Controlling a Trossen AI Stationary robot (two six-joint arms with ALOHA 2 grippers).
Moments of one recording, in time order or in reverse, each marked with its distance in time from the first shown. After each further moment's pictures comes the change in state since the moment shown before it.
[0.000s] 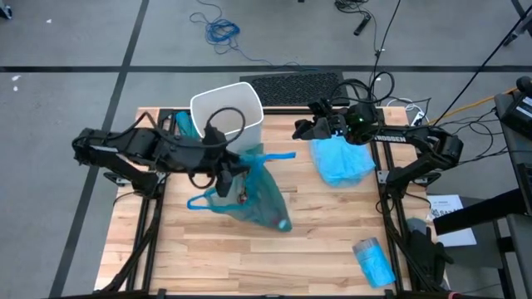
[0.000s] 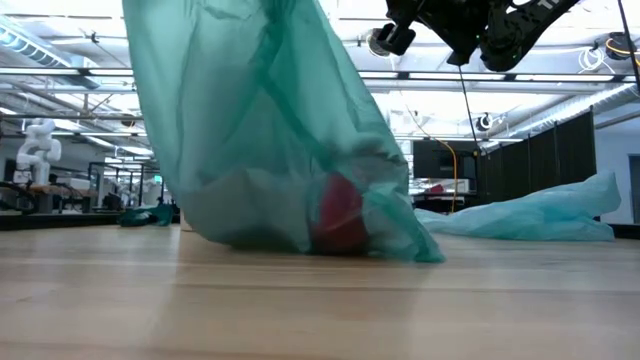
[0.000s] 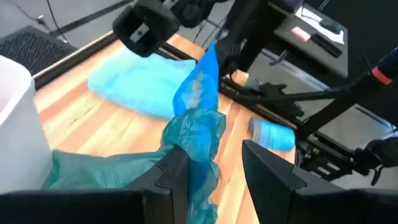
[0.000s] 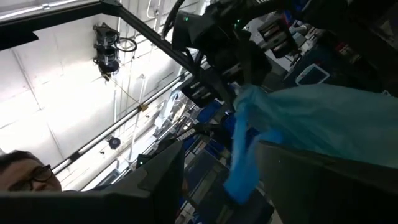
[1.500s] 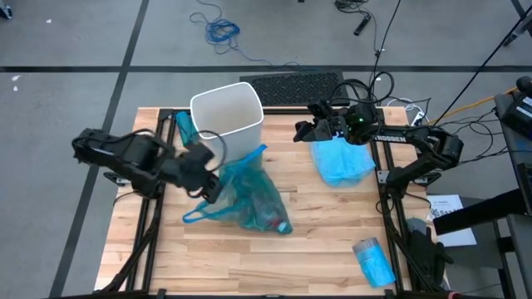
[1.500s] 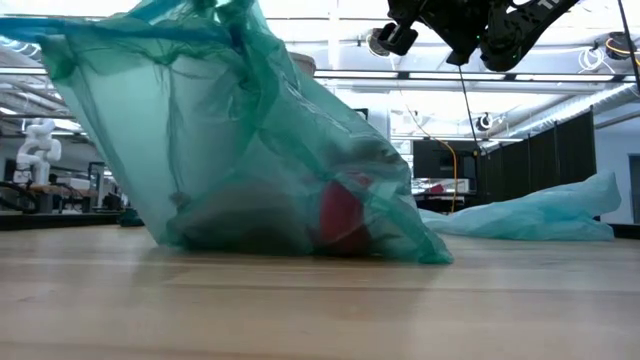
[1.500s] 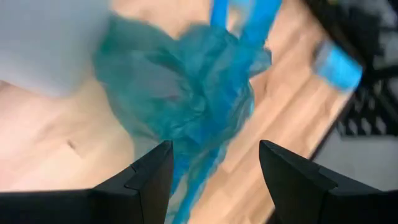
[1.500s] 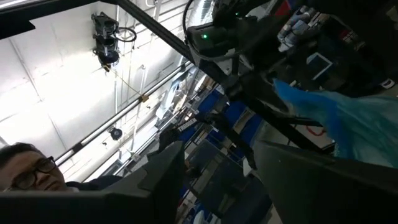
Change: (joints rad) left arm -0.097 0.006 0.000 -0.480 0.064 -0.530; right arm 0.000 0.000 0.000 0.001 -0.047 0.010
